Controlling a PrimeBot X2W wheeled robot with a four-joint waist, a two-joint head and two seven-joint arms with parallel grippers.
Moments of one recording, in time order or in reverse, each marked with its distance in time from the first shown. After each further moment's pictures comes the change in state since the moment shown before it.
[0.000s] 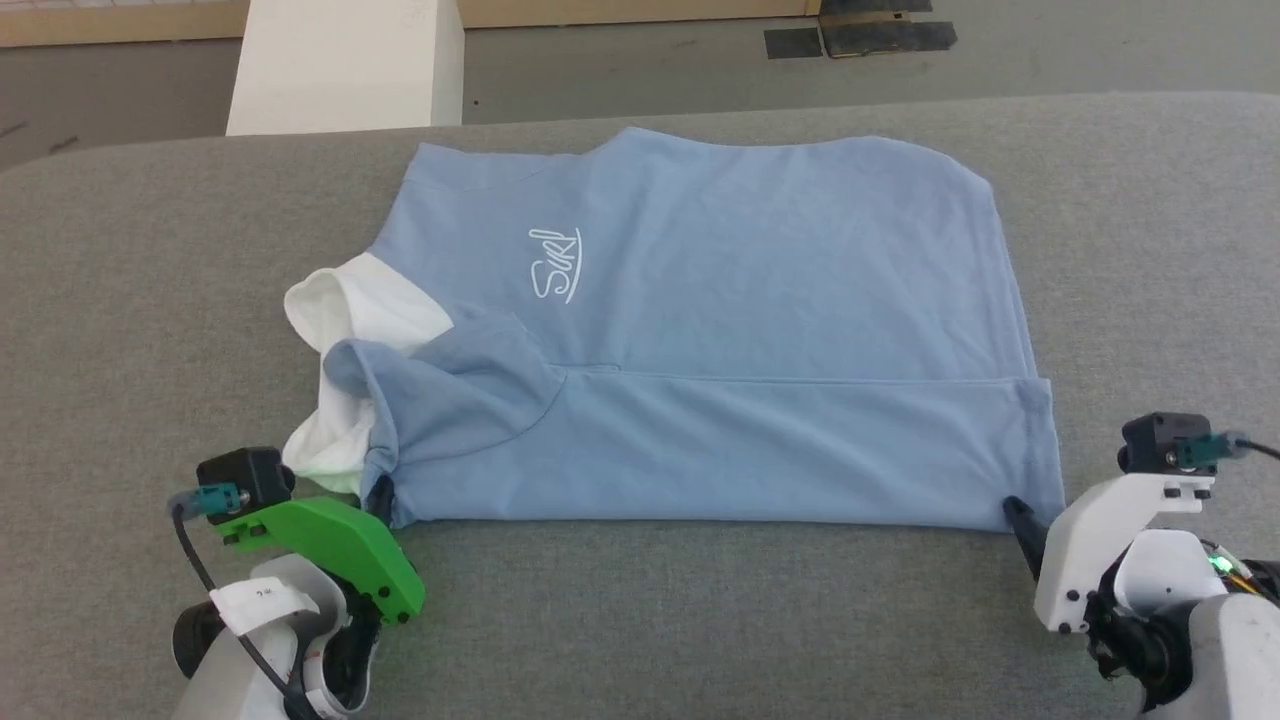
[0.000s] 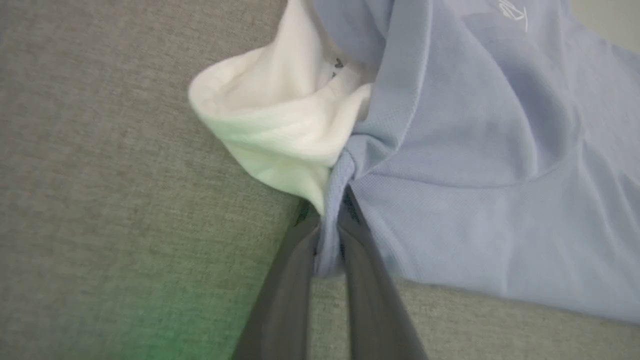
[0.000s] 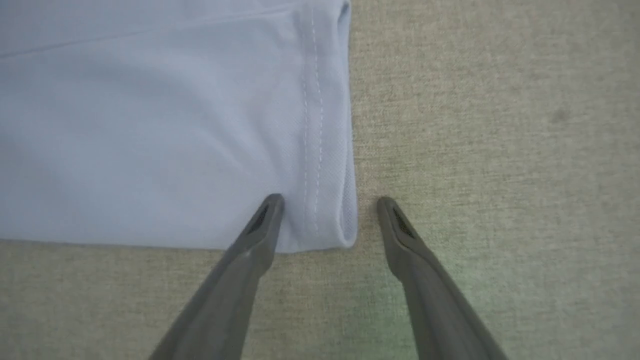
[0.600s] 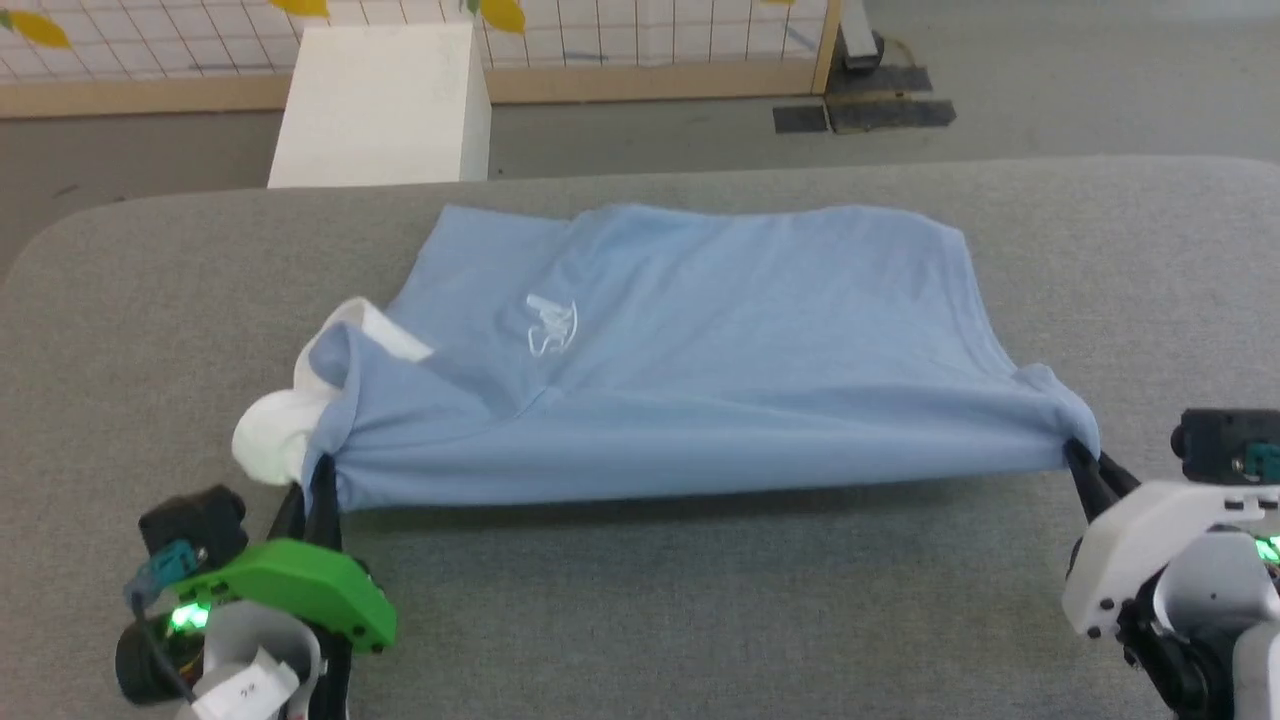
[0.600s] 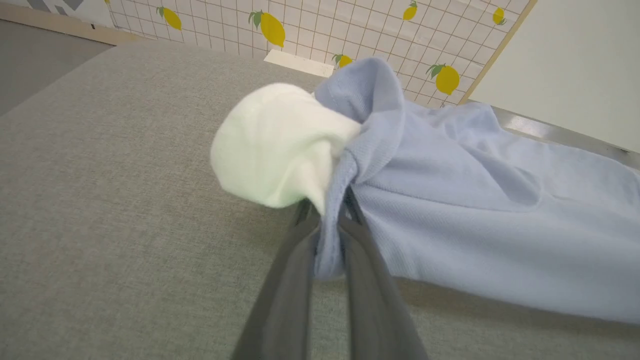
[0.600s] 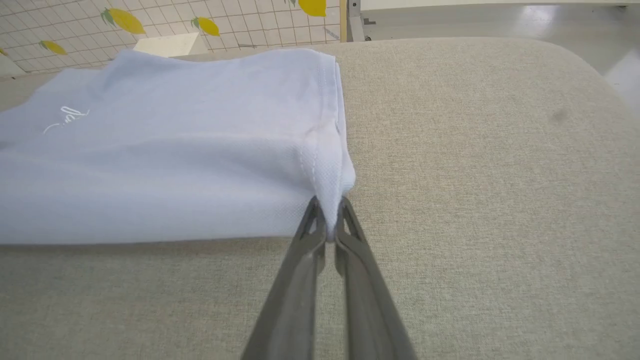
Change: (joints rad) left arm 0.106 0.028 0.030 -0.151 0.115 0.035 -0.254; right arm 0.083 0.004 0.000 -0.267 0.001 0.000 -0.108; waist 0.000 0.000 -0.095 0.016
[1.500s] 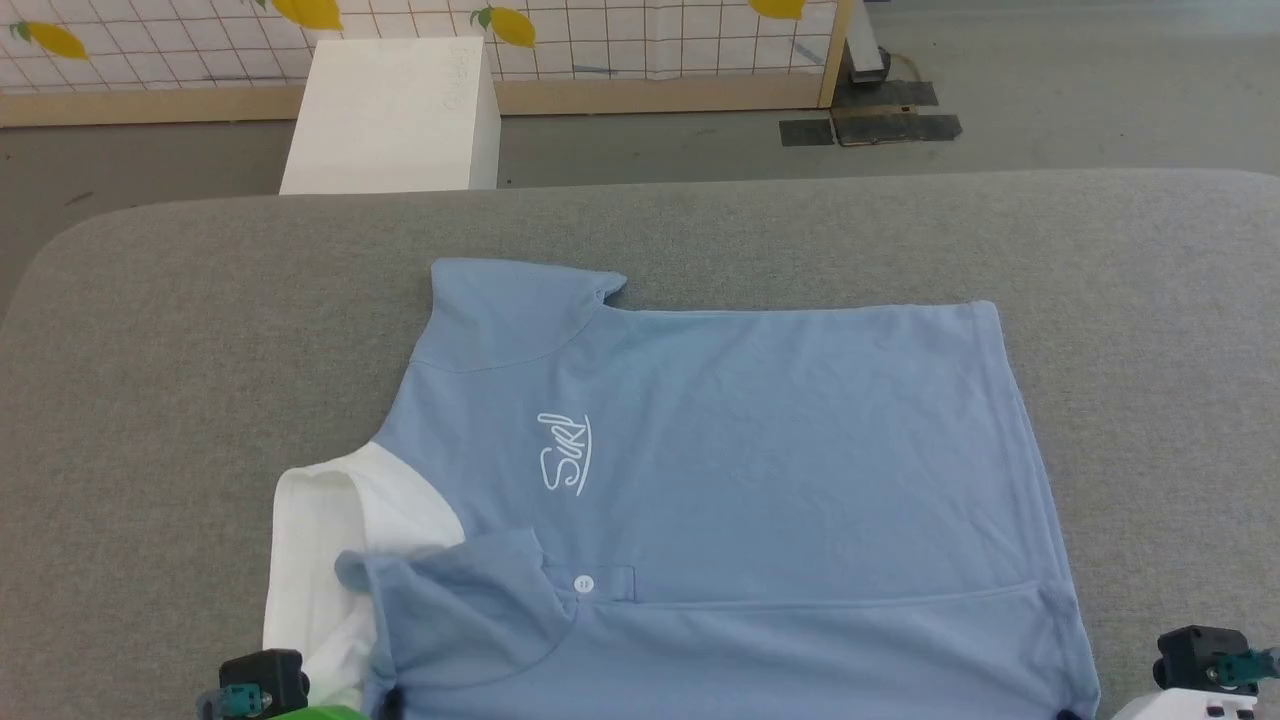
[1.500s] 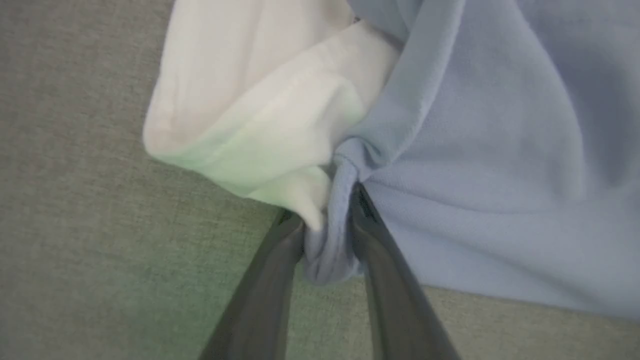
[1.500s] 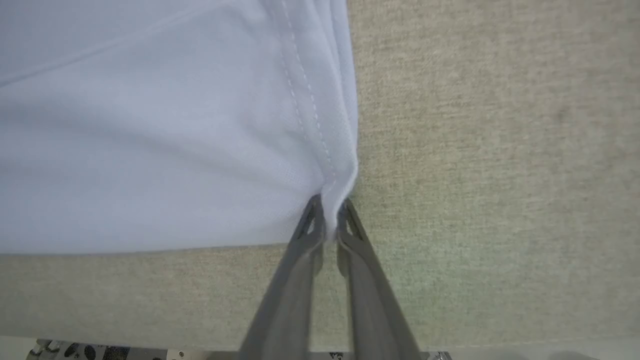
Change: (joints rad) left arm 0.285 0.043 -0.098 -0.086 -0.042 0.112 0.321; right arm 0.317 -0.001 -0.028 0.046 0.093 0.000 0.163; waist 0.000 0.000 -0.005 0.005
